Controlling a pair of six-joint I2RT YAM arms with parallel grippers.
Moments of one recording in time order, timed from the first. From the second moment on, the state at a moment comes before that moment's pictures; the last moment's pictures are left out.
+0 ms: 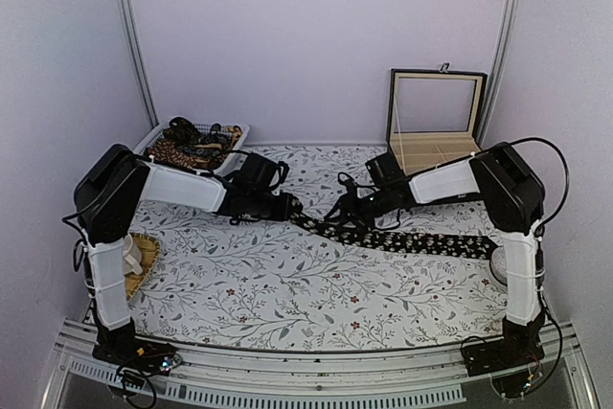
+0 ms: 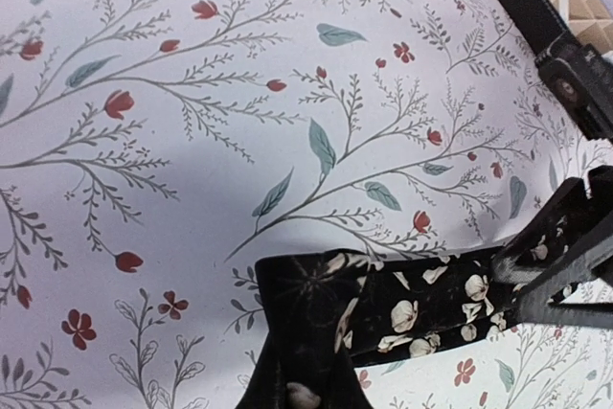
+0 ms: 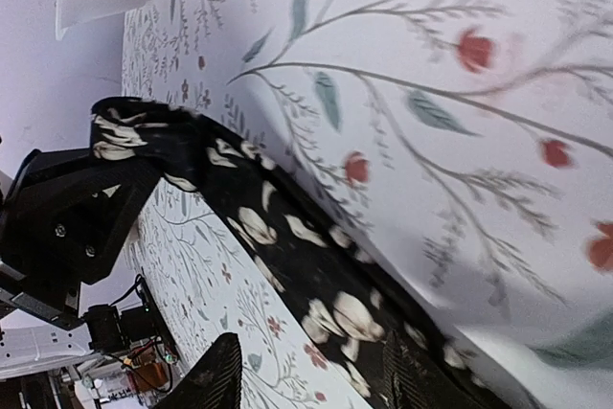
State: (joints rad) left arm -0.67 2.00 1.21 0.03 0.02 -0.43; right arm 0.58 2.17 1.38 -0.06 -0.66 0.75
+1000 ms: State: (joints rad) left arm -0.78 2.01 1.32 -0.23 -0.14 -0.26; right arm 0.48 2.01 1.12 0.00 -0.62 0.73
